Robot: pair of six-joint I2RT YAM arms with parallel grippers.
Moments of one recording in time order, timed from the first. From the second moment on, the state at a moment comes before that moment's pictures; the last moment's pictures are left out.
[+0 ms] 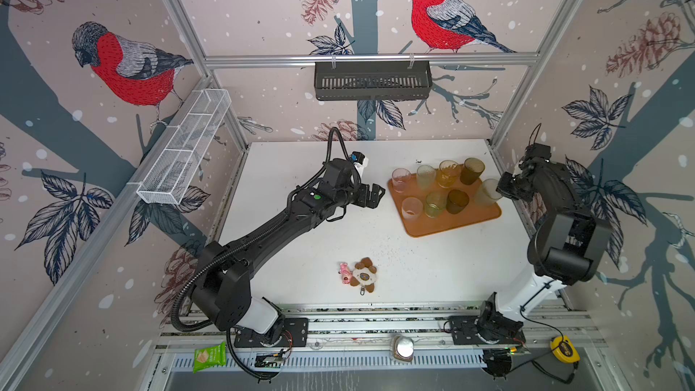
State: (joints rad) left arm -0.63 1.48 1.17 -0.26 0.21 -0.31; right arm -0.35 1.76 1.46 -0.86 -0.09 0.16
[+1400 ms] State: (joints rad) left arm -0.64 1.48 1.17 -0.26 0.20 -0.31; right arm -0.34 1.79 1.50 -0.87 -0.10 0.16
